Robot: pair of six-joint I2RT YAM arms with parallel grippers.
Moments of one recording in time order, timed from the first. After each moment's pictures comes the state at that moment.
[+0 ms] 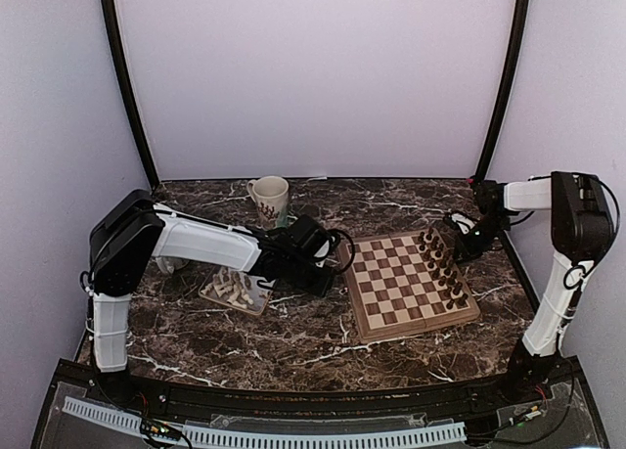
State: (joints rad) left arm -0.95 2.08 1.37 -0.22 0.01 -0.40; right arm -0.02 1.88 1.20 -0.75 -0.30 -0.39
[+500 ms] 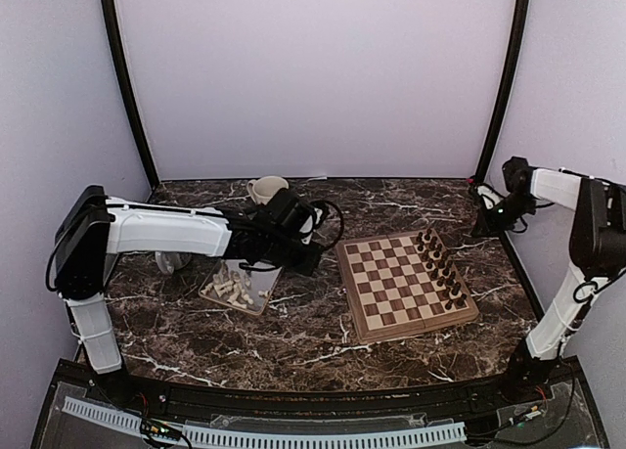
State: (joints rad) left arm -0.93 1.90 1.33 -0.28 -0.10 -0.33; right arm -0.10 1.76 1.25 -0.79 -0.34 -0.34
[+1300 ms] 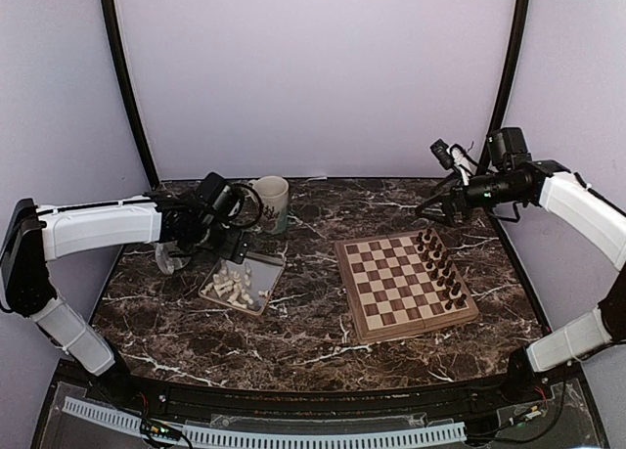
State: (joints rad) left arm -0.71 1.54 1.10 -0.56 -0.43 -0.21; right arm 0.21 1.33 1.19 -0.65 -0.72 -0.38
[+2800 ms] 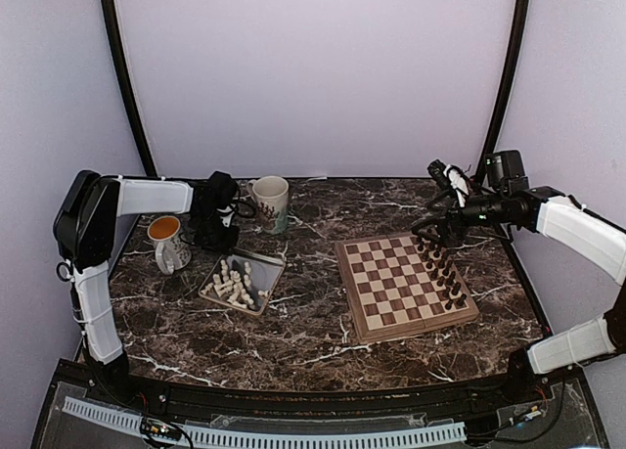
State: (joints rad) left arm -0.41 1.97 1.38 -0.68 -0.12 -0.21; right arm 0.24 1.25 0.97 -0.43 -0.70 -0.41
